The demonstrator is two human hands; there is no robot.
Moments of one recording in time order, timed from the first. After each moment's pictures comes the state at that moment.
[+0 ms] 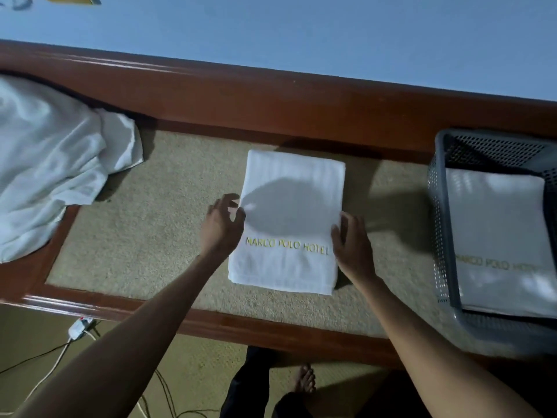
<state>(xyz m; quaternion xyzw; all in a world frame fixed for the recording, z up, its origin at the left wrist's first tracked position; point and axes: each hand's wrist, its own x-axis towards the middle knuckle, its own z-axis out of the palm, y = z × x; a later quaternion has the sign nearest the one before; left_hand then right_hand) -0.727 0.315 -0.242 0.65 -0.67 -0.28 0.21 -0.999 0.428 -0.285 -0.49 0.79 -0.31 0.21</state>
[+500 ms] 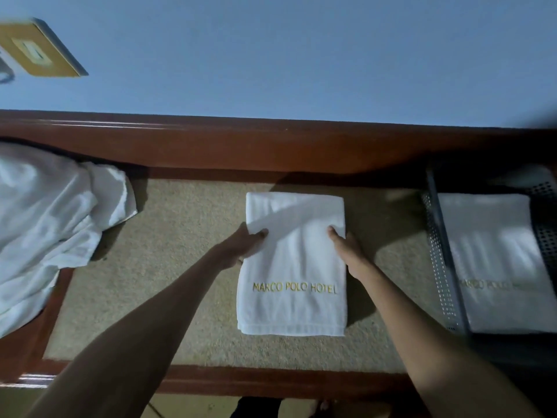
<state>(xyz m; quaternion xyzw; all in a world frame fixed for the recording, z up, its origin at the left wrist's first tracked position) -0.764 0.220 -0.228 0.57 -0.50 -0.65 0.02 -1.008 0.328 -0.276 -0.17 0.81 -0.34 0.44</state>
